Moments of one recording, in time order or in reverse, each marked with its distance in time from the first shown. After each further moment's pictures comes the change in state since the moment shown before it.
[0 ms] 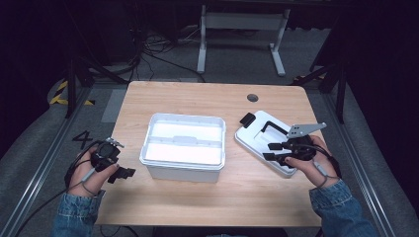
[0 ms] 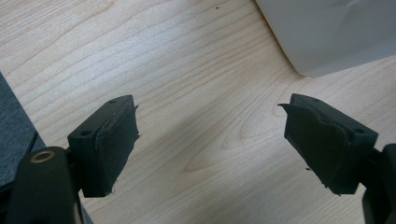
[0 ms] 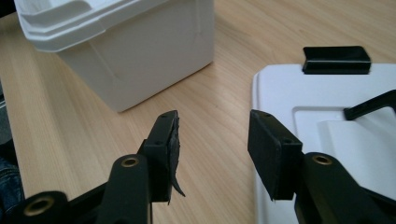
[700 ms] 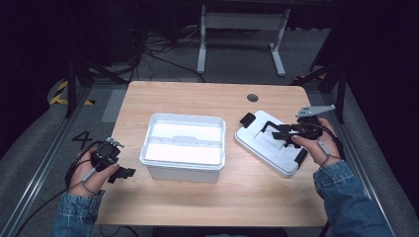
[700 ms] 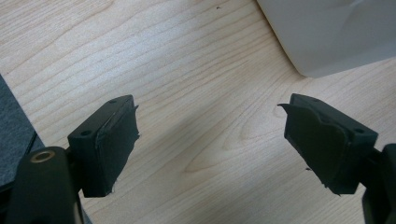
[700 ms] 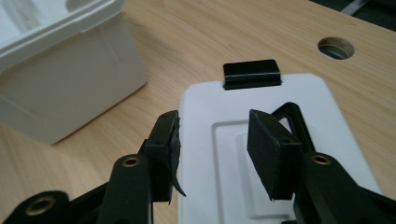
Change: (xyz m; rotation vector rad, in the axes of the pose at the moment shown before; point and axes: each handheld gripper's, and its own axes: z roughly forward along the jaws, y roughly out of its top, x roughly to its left) left arm 0.002 0.000 0.000 -0.001 0.004 0.001; right arm -0.057 0.014 -0.007 -0.038 -0.103 0.076
